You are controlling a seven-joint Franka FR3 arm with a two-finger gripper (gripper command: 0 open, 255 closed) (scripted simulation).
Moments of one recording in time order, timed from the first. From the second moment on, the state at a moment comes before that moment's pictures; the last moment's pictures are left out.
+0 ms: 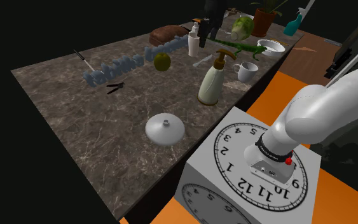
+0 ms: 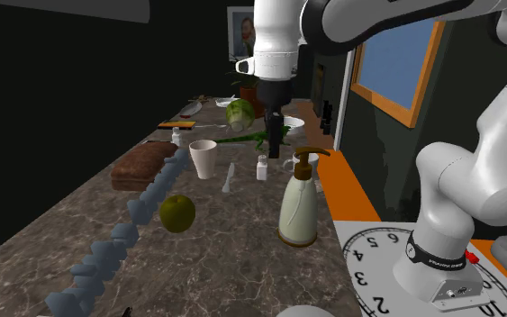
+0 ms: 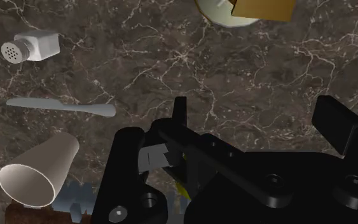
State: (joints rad) arm 0.01 -0.39 -0.06 -2.20 -0.07 1.81 -0.10
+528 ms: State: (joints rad) arm 0.01 -0.11 -0.07 -2.03 -0.03 1.94 -0.10
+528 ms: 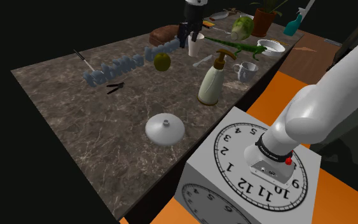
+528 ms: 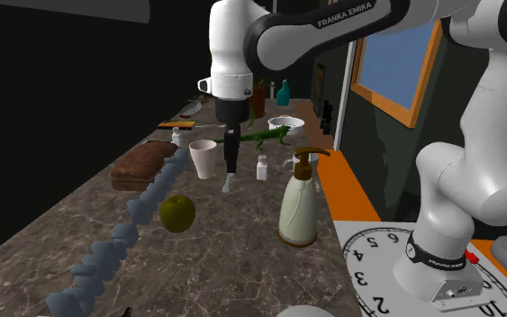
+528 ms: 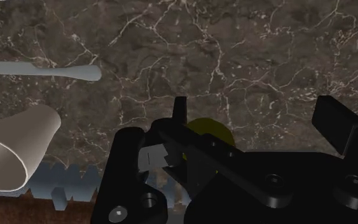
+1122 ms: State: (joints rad) arm -0.01 0.23 -0.09 -1.71 0.03 2.00 -0.13
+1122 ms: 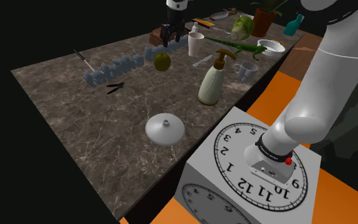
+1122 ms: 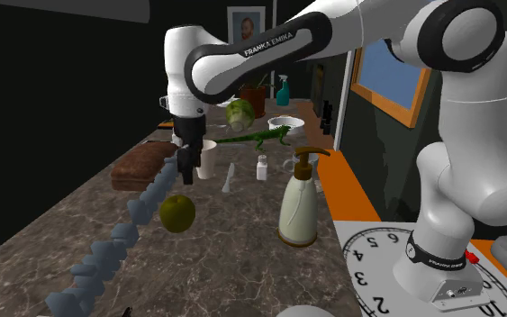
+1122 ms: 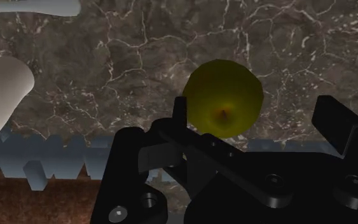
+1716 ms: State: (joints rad) arm -0.02 0.42 -0.08 -1.56 0.07 2.04 -0.13
